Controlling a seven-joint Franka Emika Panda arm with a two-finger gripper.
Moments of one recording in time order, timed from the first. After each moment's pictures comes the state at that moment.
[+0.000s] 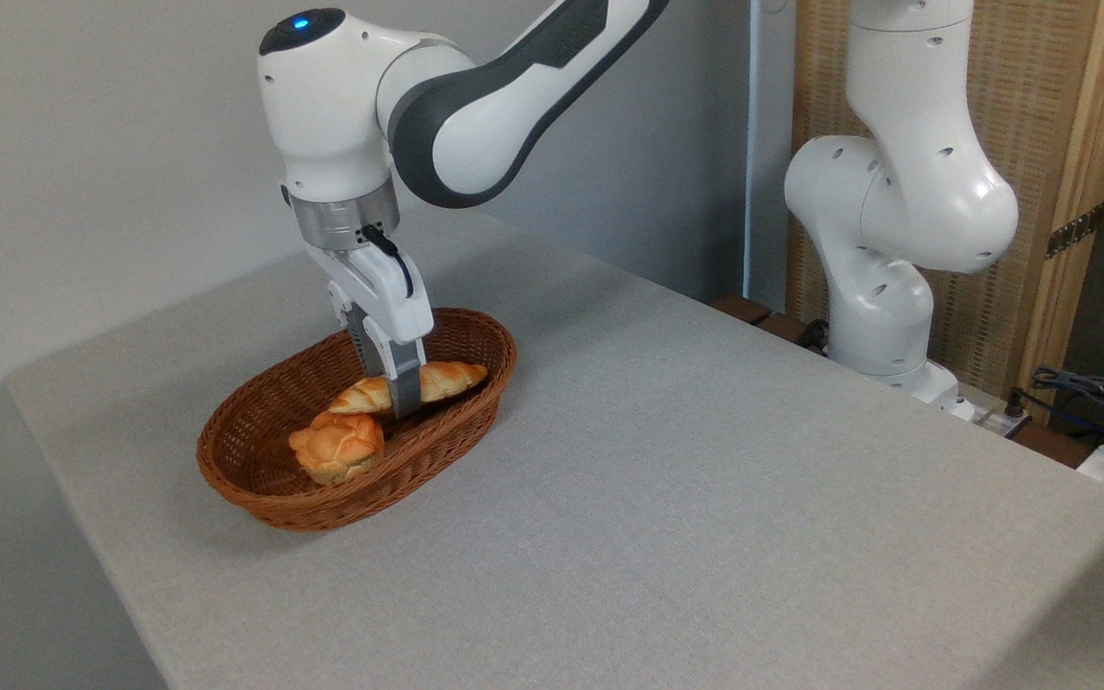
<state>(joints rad) -0.02 0.03 -0.35 -2.02 -0.12 2.07 0.53</state>
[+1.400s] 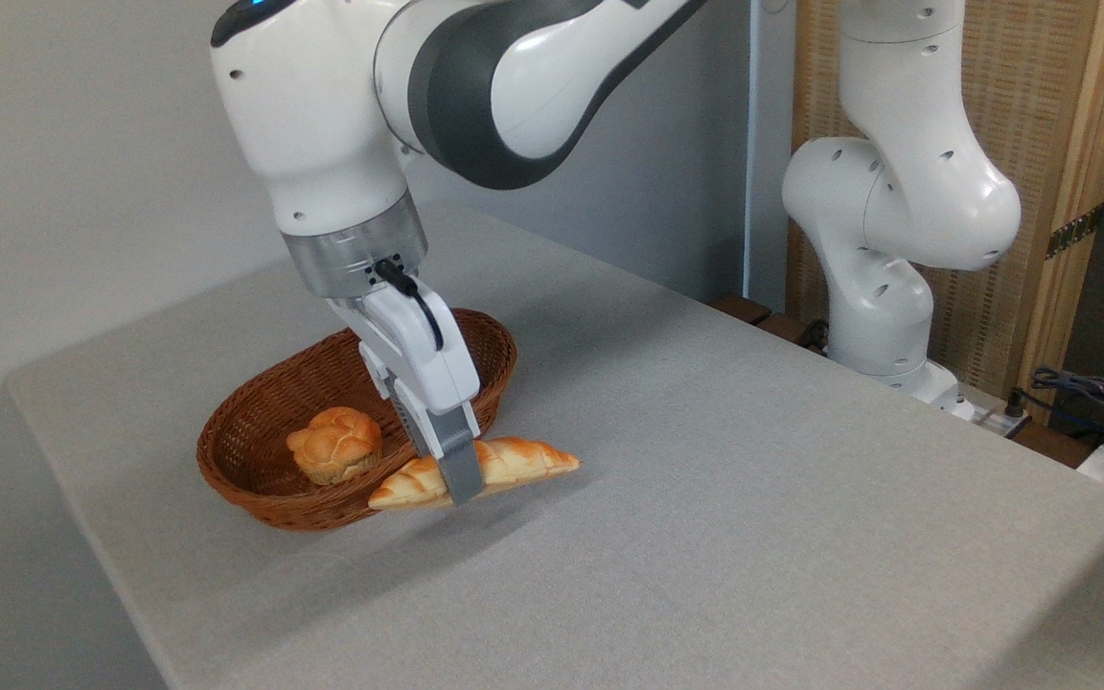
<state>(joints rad) 0.05 0.13 -0.11 -1.74 0.05 1.78 0.83</state>
